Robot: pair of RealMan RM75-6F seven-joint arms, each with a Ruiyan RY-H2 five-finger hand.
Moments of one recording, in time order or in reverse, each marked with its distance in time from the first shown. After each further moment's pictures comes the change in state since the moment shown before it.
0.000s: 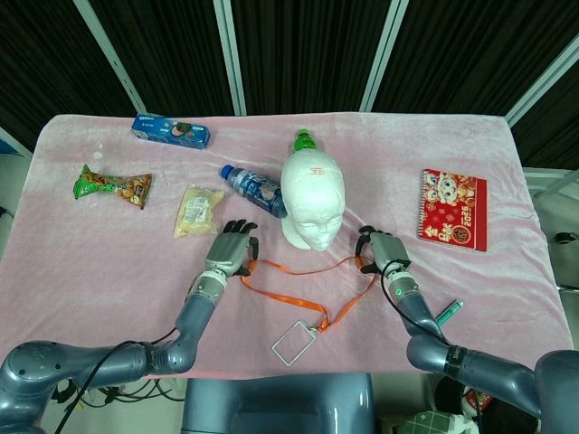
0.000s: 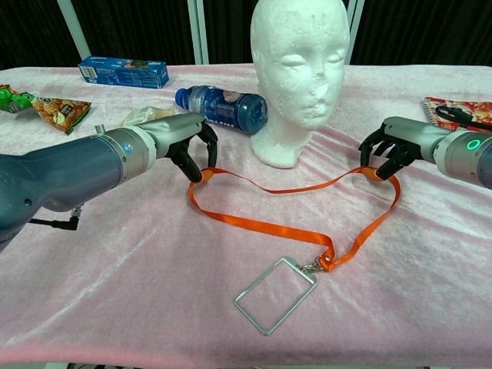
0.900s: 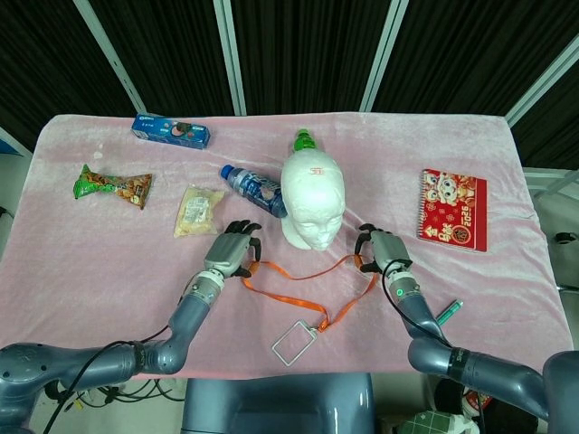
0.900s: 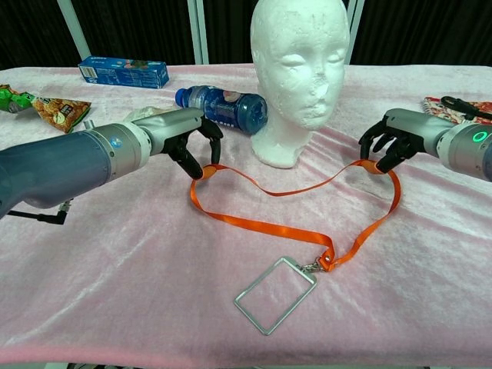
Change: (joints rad) left arm 0.041 0.053 0.000 -0.051 0.122 -0.052 -0.142; right arm -0.011 0.037 0.015 -0.078 -0.003 0.042 0.013
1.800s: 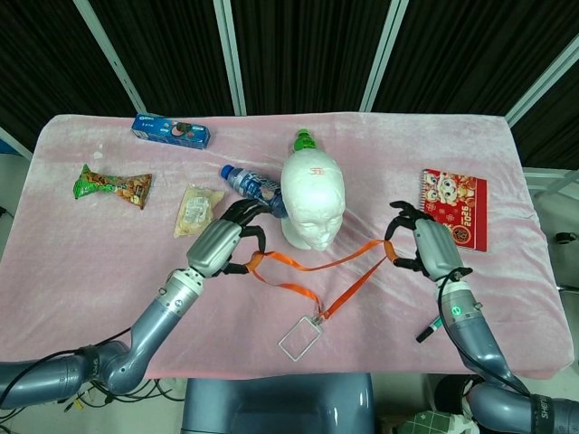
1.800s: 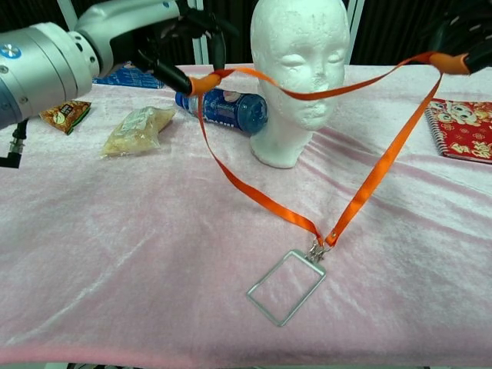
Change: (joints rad) left arm 0.131 0.256 -0.037 -0.325 0.485 0.148 -0.350; right arm -0.202 0.434 0.076 -0.551 -0.285 0.248 0.164
